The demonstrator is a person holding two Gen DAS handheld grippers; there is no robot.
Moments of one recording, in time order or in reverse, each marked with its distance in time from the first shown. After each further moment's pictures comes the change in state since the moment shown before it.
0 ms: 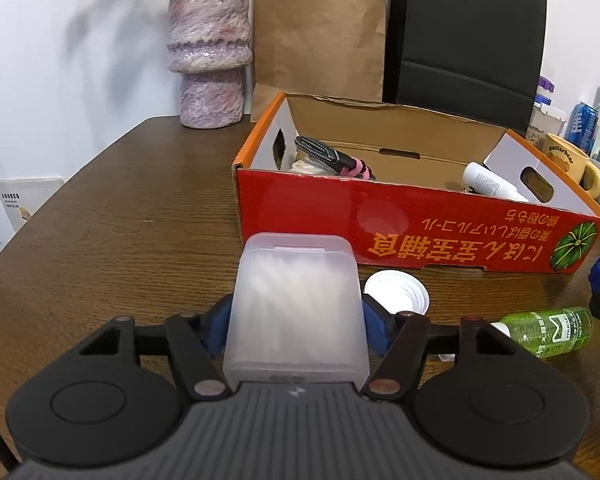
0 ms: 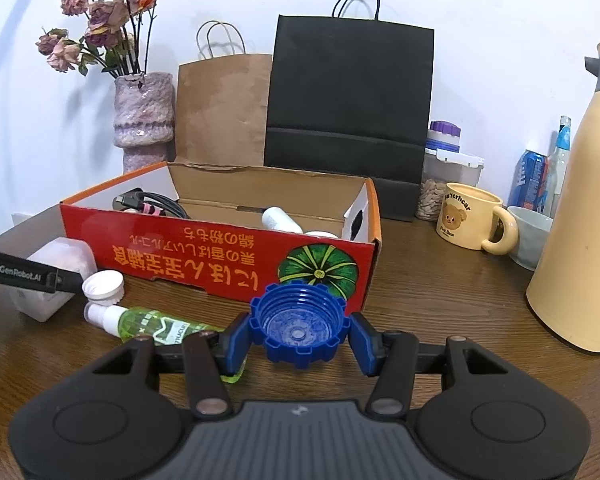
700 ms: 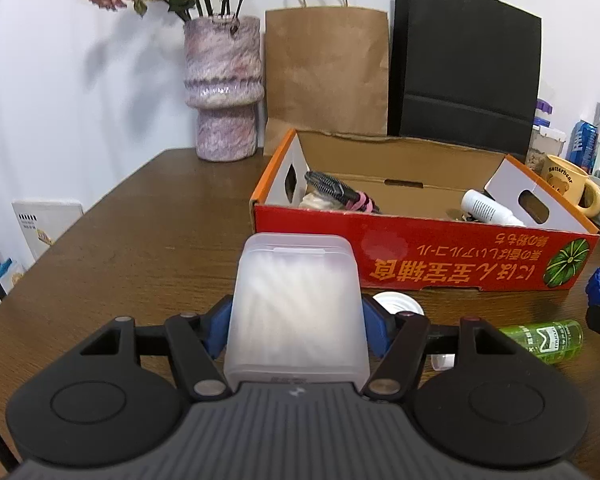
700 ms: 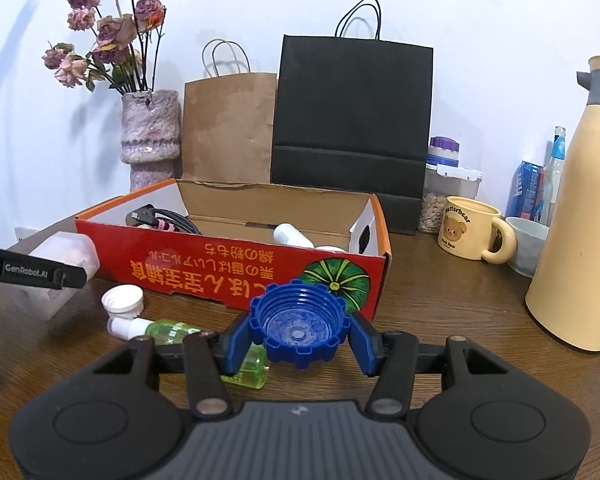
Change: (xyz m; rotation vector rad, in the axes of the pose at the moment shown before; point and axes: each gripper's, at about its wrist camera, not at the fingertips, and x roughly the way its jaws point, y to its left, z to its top) left arm -0.029 -0.004 0.000 0.007 -0.100 0.040; right arm -0.017 0.011 0.000 0.014 -0.049 0.004
